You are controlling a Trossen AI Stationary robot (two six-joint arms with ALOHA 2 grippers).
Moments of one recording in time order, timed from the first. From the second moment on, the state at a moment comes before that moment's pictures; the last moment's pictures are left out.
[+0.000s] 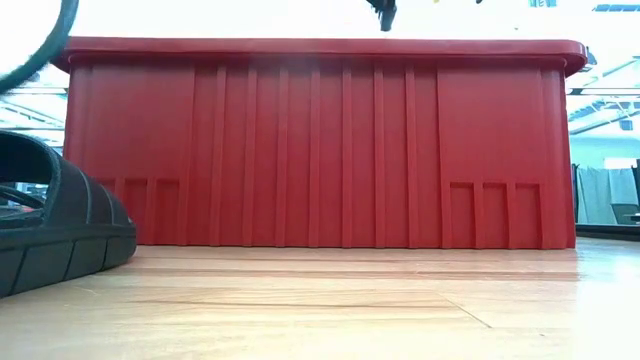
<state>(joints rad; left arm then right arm) -0.97 2.00 1.41 -1.41 -0.17 -1.01 -0.17 1.28 1.02 0.38 -0.19 0.68</state>
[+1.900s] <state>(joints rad) -0.84 1.84 1.30 -1.43 -0.25 -1.02 -0.12 1.28 1.02 0.33 -0.15 0.67</state>
